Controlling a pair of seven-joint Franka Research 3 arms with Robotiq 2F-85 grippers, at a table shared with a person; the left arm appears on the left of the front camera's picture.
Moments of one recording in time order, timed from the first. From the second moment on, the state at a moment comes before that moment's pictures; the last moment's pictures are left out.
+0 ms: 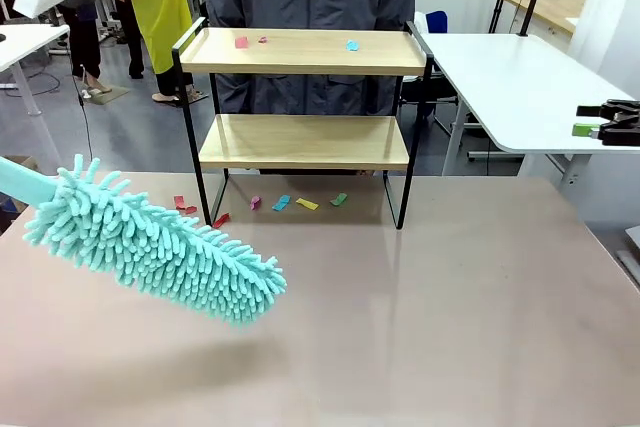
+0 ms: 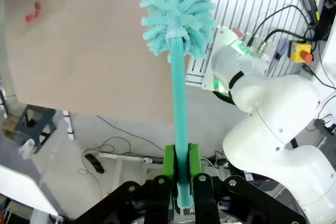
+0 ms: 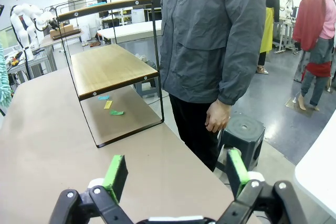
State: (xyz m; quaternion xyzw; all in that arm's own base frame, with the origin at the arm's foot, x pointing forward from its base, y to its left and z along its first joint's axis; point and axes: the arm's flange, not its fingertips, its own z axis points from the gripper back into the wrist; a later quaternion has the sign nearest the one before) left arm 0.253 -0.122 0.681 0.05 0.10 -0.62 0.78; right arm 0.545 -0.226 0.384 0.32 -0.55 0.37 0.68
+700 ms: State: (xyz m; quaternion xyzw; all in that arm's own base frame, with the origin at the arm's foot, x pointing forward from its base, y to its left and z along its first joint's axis) left arm 0.253 -0.122 0.679 0.05 0.10 -0.62 0.78; right arm 0.545 -0.226 0.384 0.32 -0.55 0.37 0.68
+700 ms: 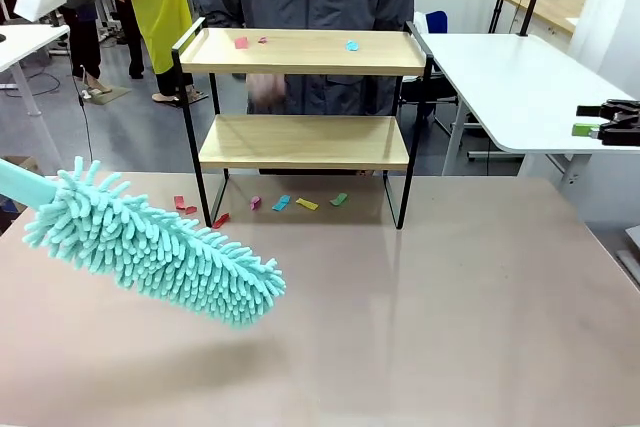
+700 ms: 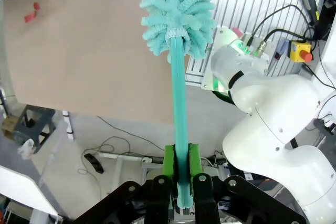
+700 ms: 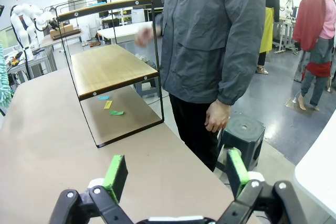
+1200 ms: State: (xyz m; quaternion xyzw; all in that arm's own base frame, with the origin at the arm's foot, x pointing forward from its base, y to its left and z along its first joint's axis) left arm 0.253 -0.122 0.679 0.05 0.10 -0.62 0.78; right arm 0.545 -0.226 0.384 0.32 -0.55 0.37 0.68
